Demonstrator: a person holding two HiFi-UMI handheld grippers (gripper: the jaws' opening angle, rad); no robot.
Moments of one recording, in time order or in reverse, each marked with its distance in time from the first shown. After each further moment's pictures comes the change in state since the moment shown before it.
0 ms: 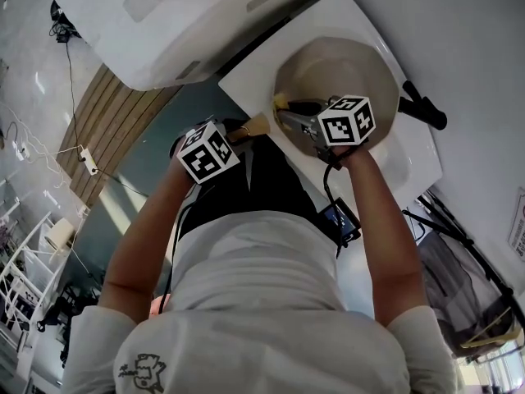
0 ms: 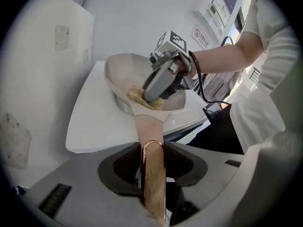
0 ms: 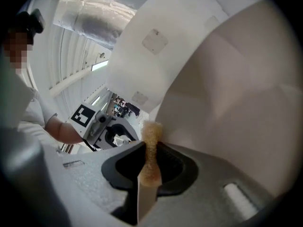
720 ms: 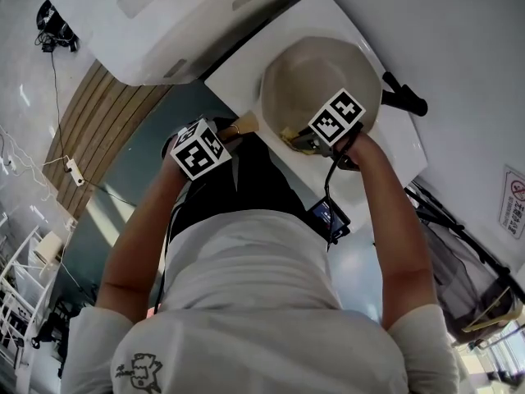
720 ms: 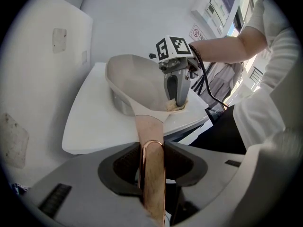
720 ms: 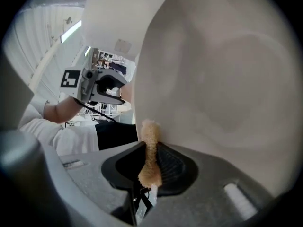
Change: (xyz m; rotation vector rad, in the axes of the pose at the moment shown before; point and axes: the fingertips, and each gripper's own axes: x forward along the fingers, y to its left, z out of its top) left arm 0.004 -0.007 0.002 0.004 -0.014 0.012; right arm -0.051 -0.007 -0.114 0.149 0.617 -0.096
